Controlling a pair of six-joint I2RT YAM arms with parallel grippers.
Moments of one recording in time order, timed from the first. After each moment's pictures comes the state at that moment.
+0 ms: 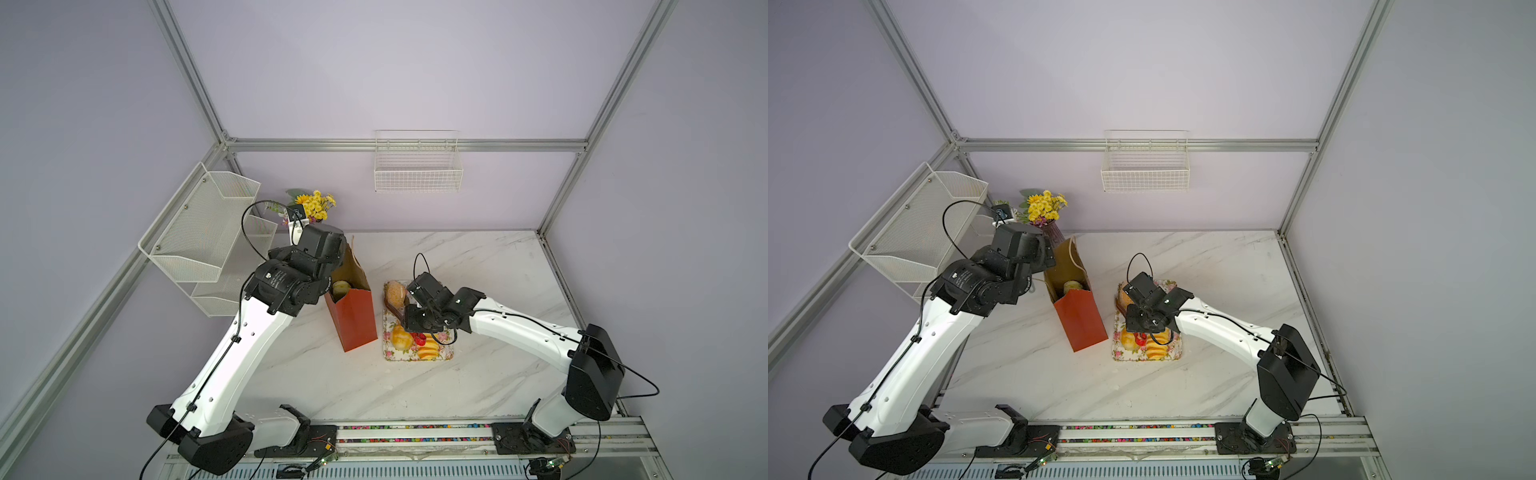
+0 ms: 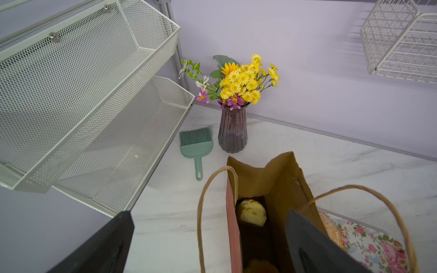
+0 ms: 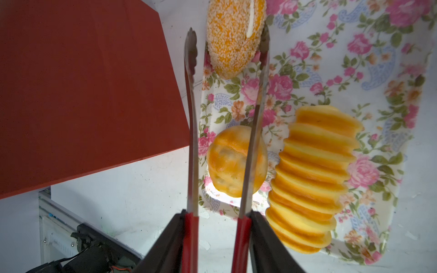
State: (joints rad) left arm -0.52 1.29 1.69 -1.08 -0.82 -0.48; right arm 0.84 1.62 1.29 -0.67 -0.03 0.81
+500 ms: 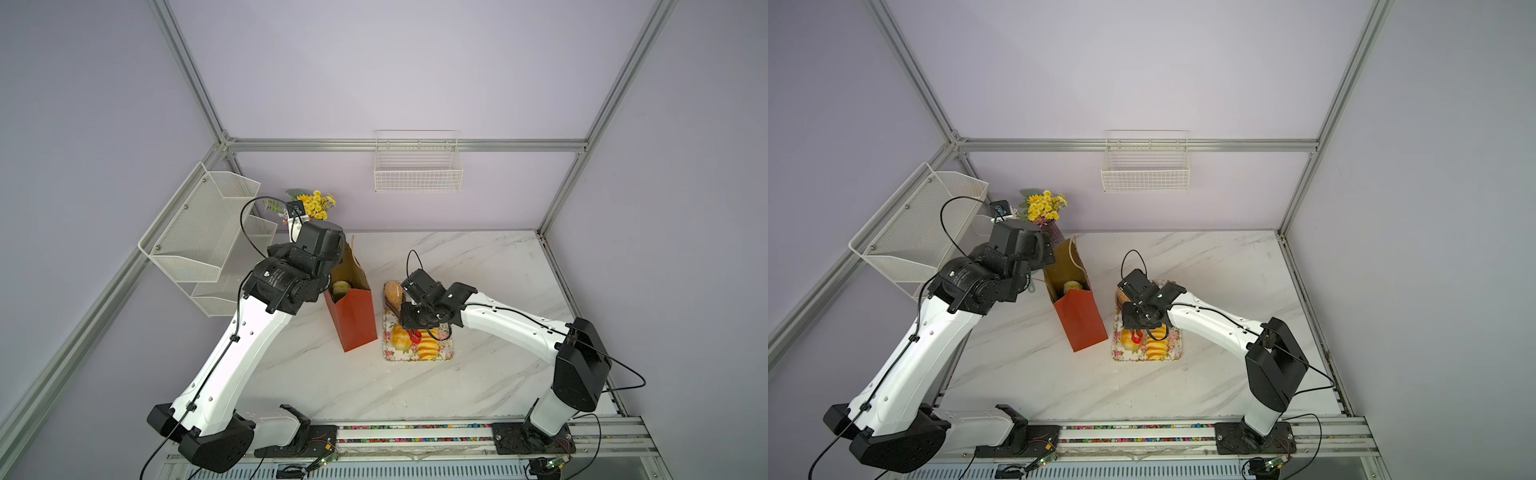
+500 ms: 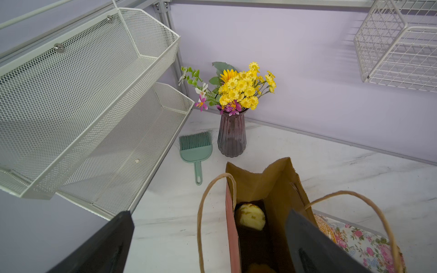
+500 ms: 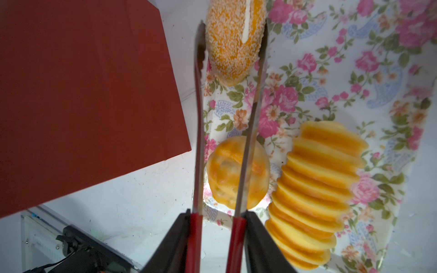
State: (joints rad) left arm -0.52 1.31 1.72 -1.08 -0.82 -0.46; right arm 0.83 1.71 1.39 -0.73 -0.01 0.75
